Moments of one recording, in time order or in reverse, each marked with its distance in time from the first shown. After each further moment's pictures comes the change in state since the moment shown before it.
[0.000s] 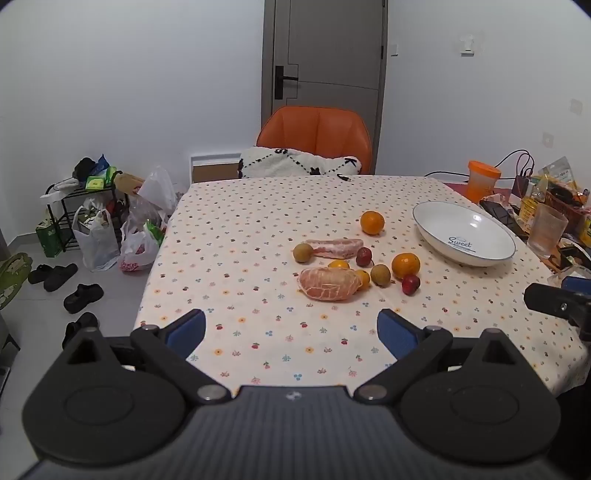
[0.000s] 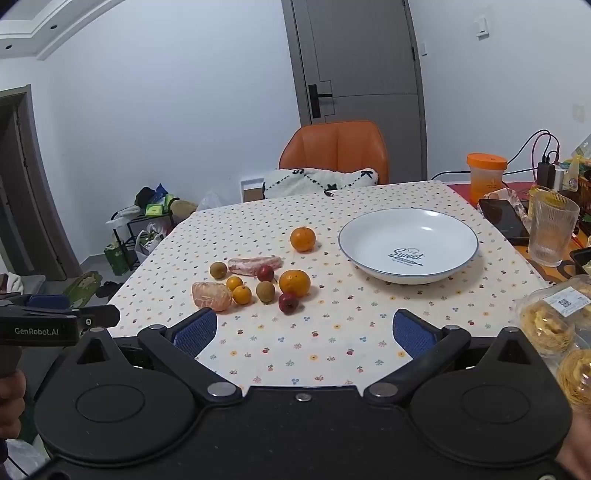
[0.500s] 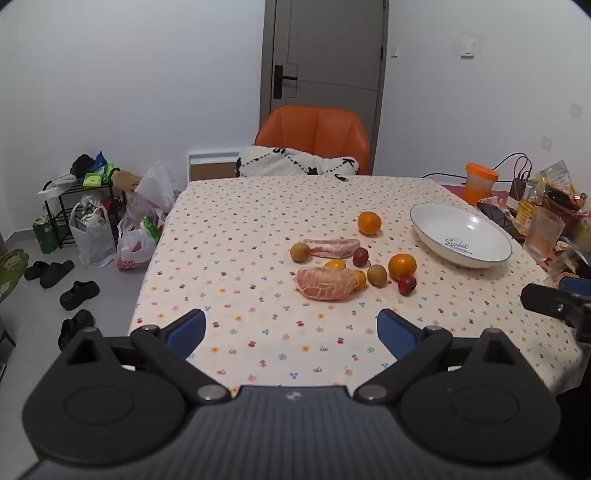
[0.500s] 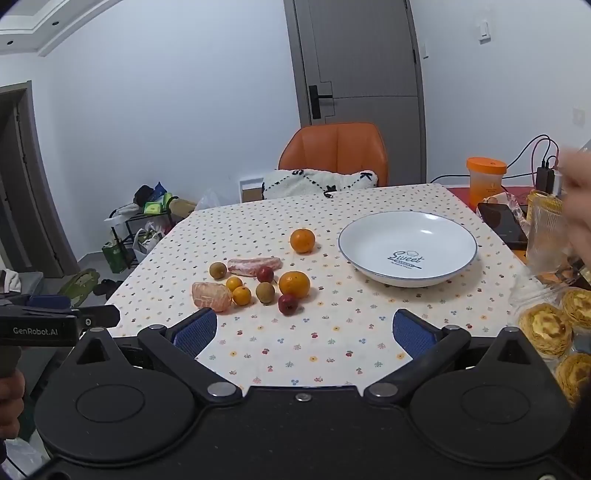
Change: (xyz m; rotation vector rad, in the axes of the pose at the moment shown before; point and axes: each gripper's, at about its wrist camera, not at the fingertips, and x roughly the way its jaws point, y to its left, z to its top) left arm -0.002 -0.004 0.001 -0.004 0.006 -0.005; right arm -0.007 -0.009 0.006 -0.011 -0.007 -0.038
